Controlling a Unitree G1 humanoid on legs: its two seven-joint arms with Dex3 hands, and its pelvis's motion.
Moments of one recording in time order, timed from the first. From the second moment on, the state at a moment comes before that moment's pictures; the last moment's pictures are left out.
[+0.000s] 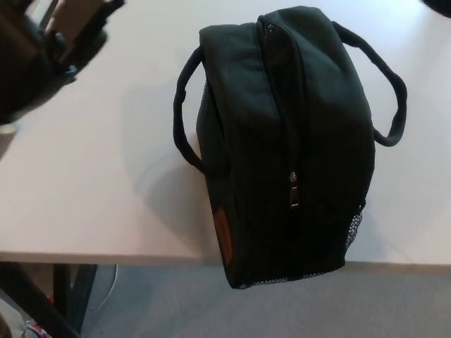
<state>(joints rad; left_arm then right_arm) -0.88 0.84 -0.49 0.79 1.09 -0.72 1.31 -0.86 -0.80 0.16 0.52 -0.81 -0.56 -0.46</state>
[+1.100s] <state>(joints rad) 0.52 0.88 -0.34 0.16 0.83 -0.82 1.22 0.39 -0.58 0.14 0.24 -0.82 -0.70 -0.57</state>
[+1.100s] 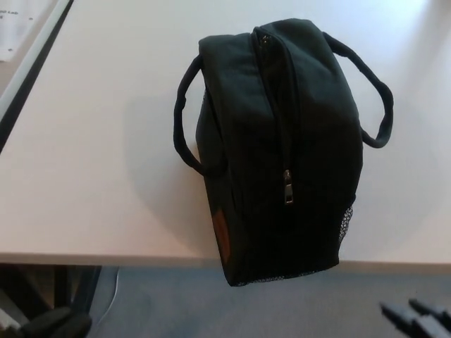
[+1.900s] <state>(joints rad) 0.68 0.87 -0.35 0.14 0.48 -0.88 0.98 0.48 -0.51 0.23 0.33 -0.77 -0.70 -0.51</state>
